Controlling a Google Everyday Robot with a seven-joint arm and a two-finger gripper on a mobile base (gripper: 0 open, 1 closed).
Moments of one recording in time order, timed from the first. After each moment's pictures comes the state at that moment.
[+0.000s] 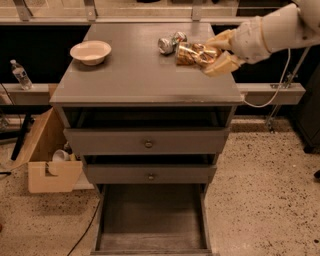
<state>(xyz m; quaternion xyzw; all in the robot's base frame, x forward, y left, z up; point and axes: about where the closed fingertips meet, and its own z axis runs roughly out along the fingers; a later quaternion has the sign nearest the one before) 0.674 -0.141 0.940 -0.68 0.58 0.07 0.45</state>
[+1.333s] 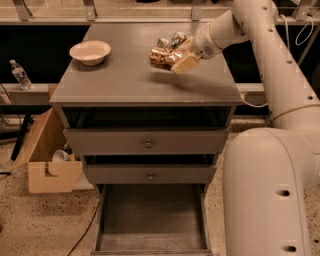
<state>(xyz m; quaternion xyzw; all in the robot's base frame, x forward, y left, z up) 0.784 -0.067 0.876 -0.62 0.67 0.16 0.38</state>
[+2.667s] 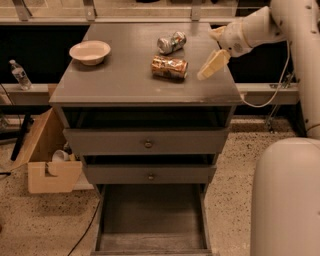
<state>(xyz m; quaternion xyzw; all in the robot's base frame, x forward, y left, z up) 0.772 -0.136 0.901 -0.59 0.68 0.14 0.42</state>
